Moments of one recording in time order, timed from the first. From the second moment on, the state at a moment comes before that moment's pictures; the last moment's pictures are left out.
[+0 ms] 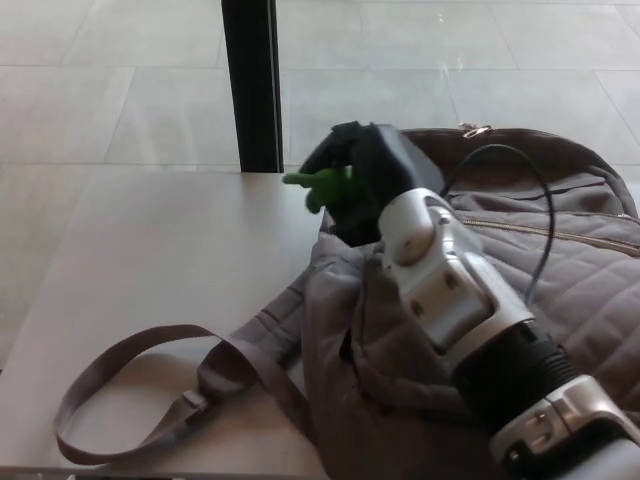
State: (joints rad) left_arm 0.17 0.57 0.26 1.21 -0.12 -0.32 -0.31; right_arm -0.97 0.09 0.33 0.63 -0.46 0.47 -0.11
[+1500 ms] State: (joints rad) left_arm 0.16 0.52 0.21 1.20 -0.12 -0.32 -0.30; right_arm -1.12 -0.15 0.62 0.41 -0.52 0.53 0.16
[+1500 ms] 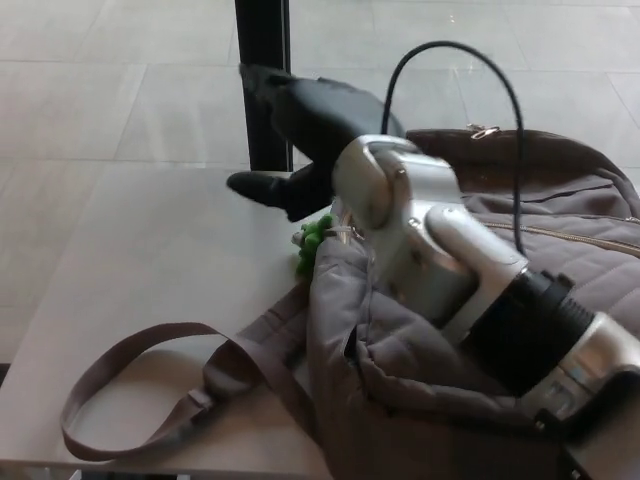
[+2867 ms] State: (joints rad) left_arm 0.19 0.56 0.22 1.21 -0.12 -0.32 -0.30; right_arm -1.17 -0.48 0.46 0.15 -0.49 0.52 0.55
